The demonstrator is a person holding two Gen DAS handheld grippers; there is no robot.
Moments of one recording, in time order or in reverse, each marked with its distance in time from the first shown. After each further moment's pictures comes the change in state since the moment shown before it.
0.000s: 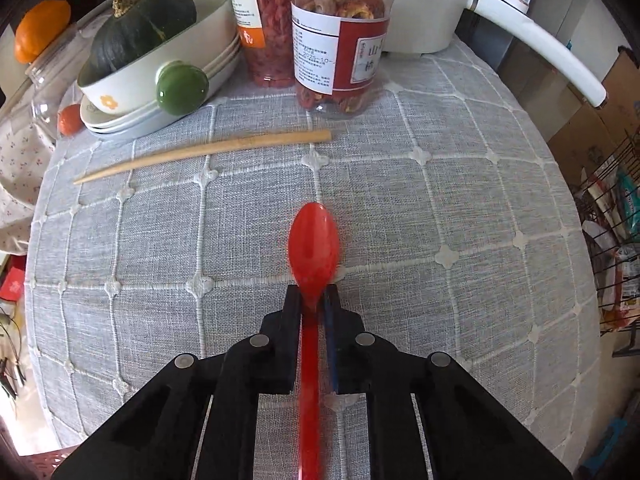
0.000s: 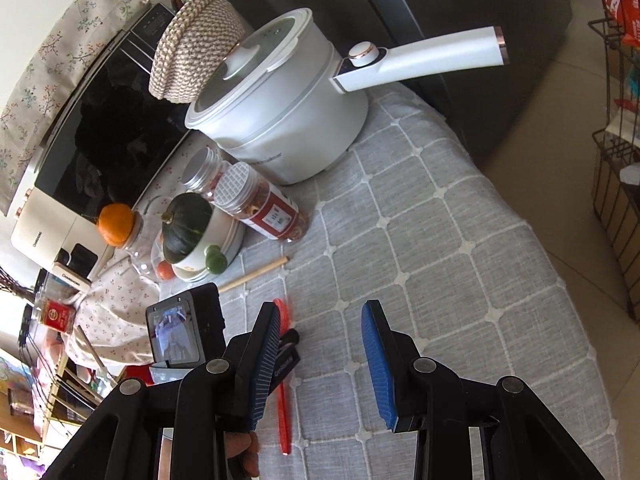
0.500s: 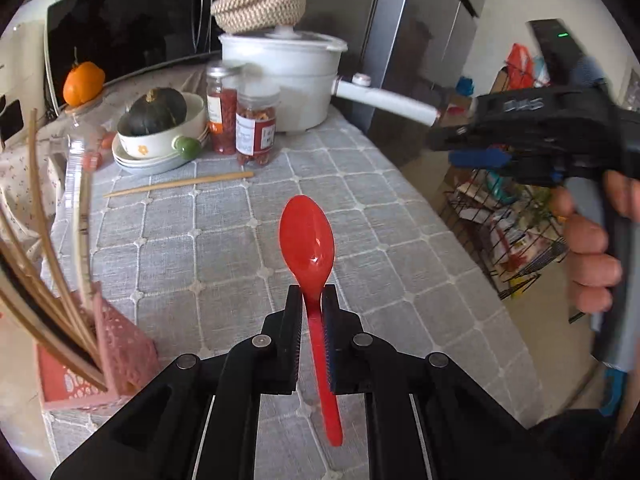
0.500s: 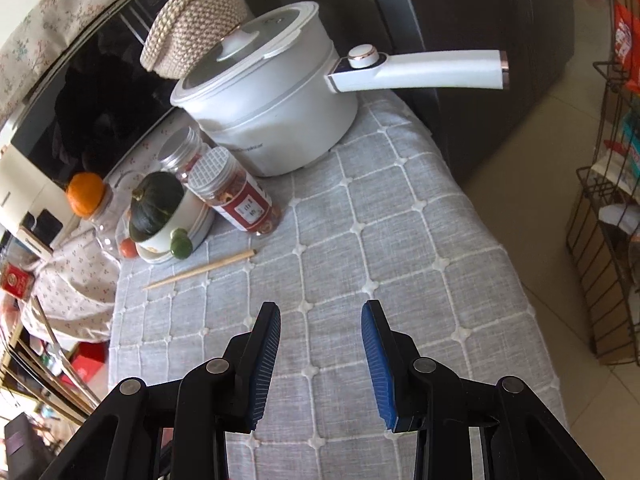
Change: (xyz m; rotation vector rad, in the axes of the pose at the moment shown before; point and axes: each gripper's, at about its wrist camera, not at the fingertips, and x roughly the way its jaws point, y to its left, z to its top) left arm -0.165 0.007 -0.149 0.114 -0.380 -0.278; right arm 0.020 0.018 -0.002 -0.211 0.035 -0.130
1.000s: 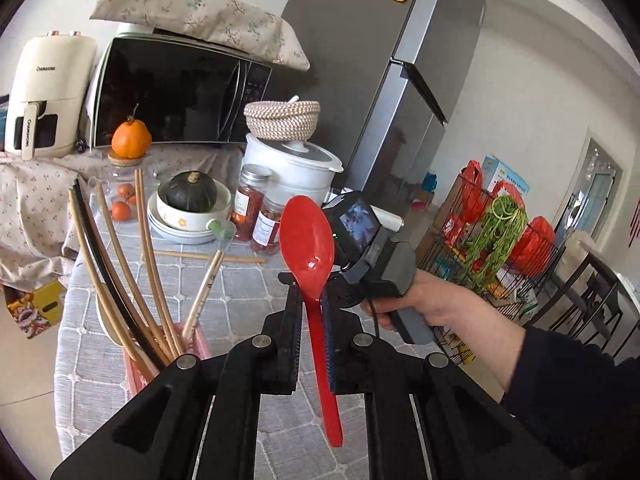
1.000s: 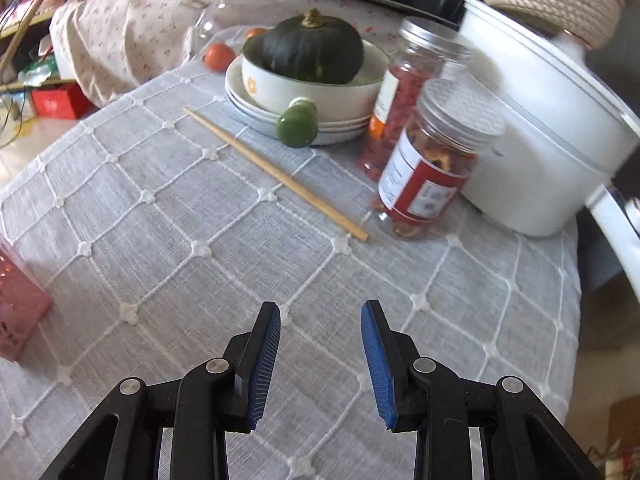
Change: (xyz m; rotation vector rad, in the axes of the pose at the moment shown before) left arm -0.100 0.075 -0.003 -0.108 -0.305 -0.160; right arm 0.152 0.115 -0.029 -0.905 0.028 -0.007
